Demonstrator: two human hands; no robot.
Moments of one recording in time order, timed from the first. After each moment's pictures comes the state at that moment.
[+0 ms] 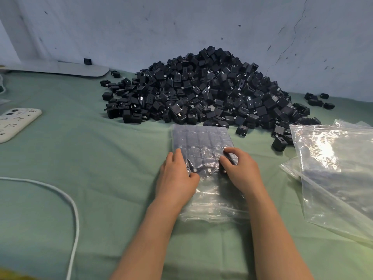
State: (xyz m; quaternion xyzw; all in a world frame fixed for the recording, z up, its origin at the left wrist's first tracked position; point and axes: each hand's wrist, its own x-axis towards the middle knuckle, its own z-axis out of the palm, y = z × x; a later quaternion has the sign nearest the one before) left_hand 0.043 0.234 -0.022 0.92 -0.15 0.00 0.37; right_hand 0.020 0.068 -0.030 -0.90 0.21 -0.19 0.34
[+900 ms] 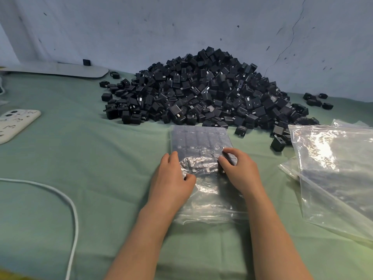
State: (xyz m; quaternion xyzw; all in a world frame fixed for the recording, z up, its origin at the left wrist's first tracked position) left_hand 0.039 0.244 -0.022 0.92 -0.15 0.02 0.35; right_hand 0.018 0.068 -0.030 -0.90 0.21 -0.19 0.34
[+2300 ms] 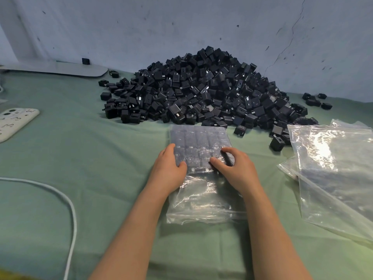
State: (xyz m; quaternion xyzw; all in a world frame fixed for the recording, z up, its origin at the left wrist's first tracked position) left_hand 0.068 0.244 -0.022 0.89 -0.14 -0.04 0.43; right_hand 0.017 0.069 -0.029 -0.90 0.20 -0.16 0.35
